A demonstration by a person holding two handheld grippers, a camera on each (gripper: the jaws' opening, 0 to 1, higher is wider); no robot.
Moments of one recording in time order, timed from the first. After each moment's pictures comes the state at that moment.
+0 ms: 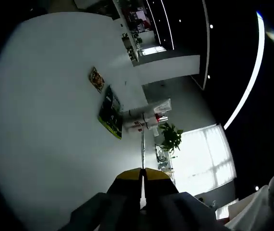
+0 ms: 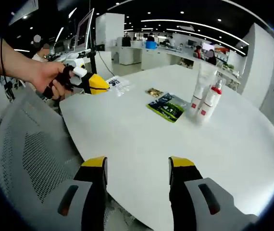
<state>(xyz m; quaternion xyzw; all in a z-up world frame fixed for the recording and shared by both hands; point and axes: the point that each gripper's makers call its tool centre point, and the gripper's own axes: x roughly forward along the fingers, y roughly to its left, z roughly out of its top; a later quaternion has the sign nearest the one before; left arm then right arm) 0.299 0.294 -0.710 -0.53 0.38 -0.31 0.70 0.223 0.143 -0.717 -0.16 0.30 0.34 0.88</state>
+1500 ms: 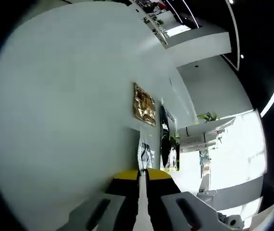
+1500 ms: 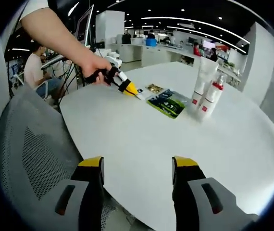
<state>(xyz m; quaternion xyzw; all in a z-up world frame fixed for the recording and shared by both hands) 0.408 0.318 -0.797 -0.42 0.51 -0.22 0.72 0.222 0.142 -0.721 -0.15 0.31 0.34 0.88</state>
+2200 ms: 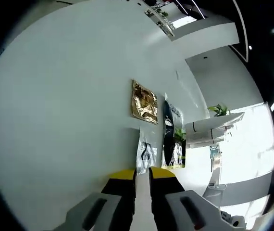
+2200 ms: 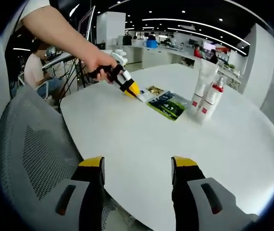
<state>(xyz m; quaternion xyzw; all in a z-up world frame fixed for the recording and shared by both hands) 0.408 0.316 -0.788 -0.36 0.55 -0.20 0.72 0.222 0.144 -0.718 -0.15 0.30 0.34 0.88</state>
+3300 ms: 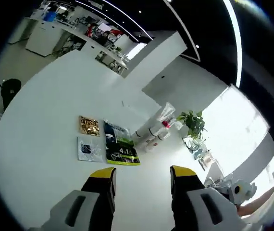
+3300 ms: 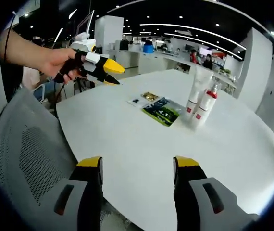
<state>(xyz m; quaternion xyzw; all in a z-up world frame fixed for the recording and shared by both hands) 0.313 0.302 -0.678 -0.27 0.32 -0.33 0.85 0.230 0.141 -0.705 -0.15 0.27 0.32 0.89</state>
